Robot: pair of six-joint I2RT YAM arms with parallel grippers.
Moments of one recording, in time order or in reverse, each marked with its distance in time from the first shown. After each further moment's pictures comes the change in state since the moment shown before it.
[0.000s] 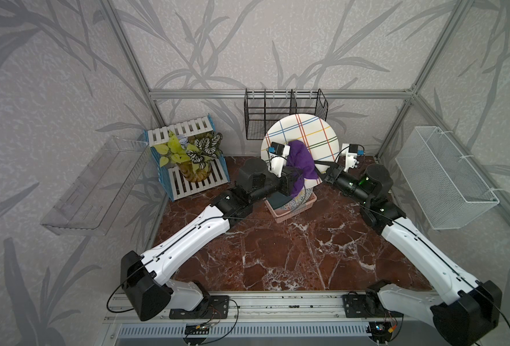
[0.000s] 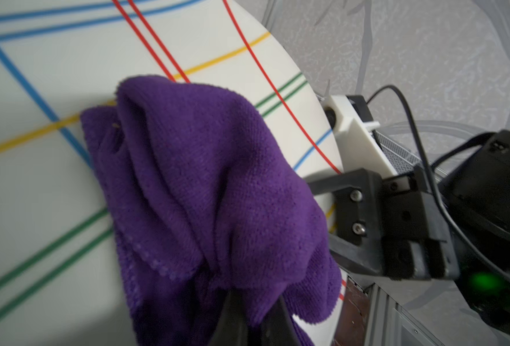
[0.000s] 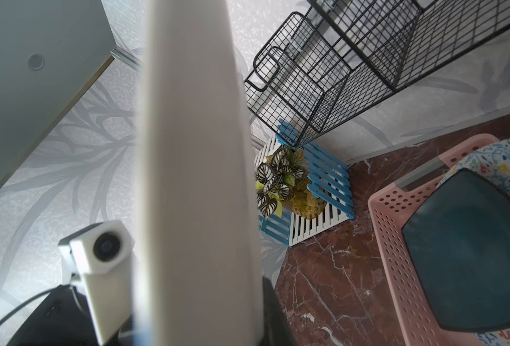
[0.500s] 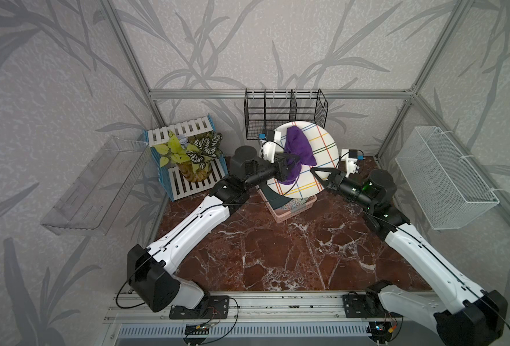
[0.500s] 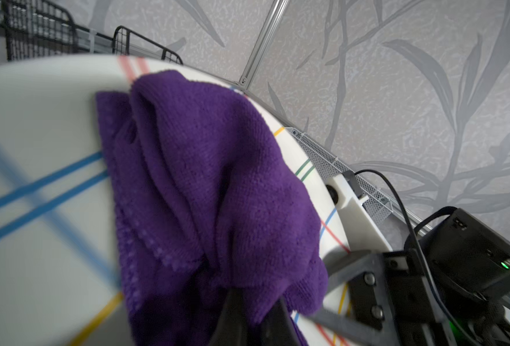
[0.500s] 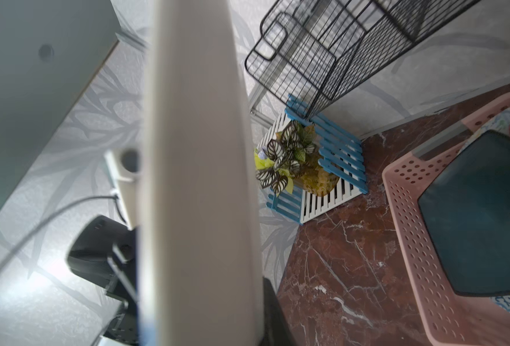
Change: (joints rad) left arm 0.148 0.030 -0.036 0.213 0.244 -0.203; right arm -0.097 -0.068 -0.053 0.001 -0.089 0.055
